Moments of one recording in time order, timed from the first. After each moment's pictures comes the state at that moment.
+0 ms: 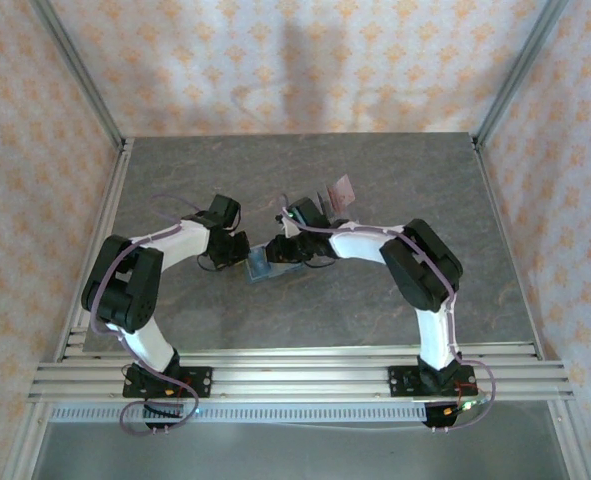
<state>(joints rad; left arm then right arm) -0.28 1.71 0.95 -0.49 0.16 -0.72 0.71 1.98 1.23 -0.14 -0.49 0.57</state>
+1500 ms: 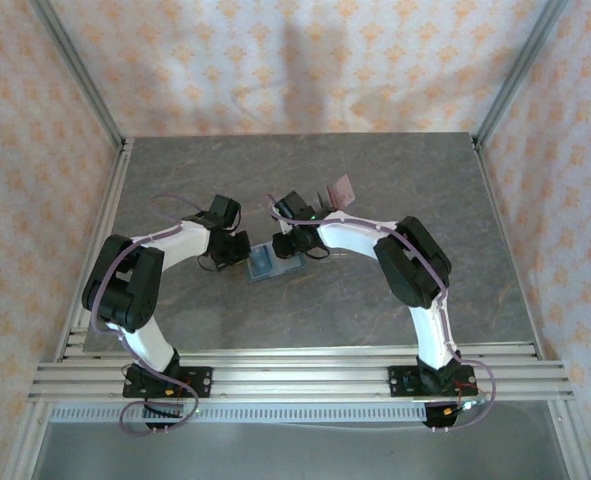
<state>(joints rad) -0.28 1.71 0.95 -0.46 0.17 -0.70 0.75 2.06 1.43 -0.44 -0.13 0.30</state>
